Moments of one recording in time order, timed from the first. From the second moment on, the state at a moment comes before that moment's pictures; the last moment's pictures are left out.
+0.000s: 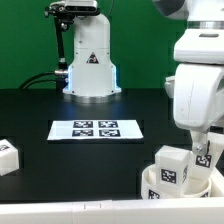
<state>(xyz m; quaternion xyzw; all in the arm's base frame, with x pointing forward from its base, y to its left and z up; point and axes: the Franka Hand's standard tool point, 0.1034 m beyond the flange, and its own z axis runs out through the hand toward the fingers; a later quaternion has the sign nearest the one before) 0.613 0.131 0.081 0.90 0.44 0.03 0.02</state>
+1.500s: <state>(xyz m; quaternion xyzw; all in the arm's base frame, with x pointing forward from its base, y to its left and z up) 0.617 0.116 0.079 0.93 -0.37 0.05 -0.03</state>
